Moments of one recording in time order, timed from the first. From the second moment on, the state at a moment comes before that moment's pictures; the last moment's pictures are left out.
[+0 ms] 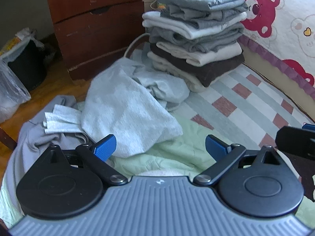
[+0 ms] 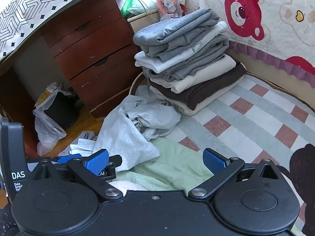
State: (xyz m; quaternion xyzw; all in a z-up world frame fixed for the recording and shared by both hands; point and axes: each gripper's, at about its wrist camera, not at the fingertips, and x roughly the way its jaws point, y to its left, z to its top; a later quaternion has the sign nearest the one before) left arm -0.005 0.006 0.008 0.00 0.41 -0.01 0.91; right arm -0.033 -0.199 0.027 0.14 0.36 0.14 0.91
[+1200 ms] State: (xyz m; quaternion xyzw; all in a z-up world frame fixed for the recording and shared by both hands) left arm 0.047 0.097 -0.052 -0.02 0.41 0.01 0.91; right arm 0.049 -0.179 -0.023 0.06 0.35 0.21 0.91
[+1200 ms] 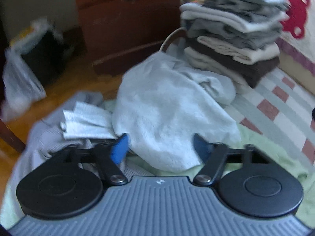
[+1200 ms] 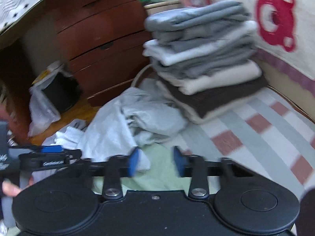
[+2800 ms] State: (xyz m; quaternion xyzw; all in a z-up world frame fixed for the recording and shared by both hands) left arm 0.020 -0.173 0.070 -0.13 0.27 -0.46 0.84; right arm -0.177 -0.373 0.146 0.06 0.05 -0.22 0.97
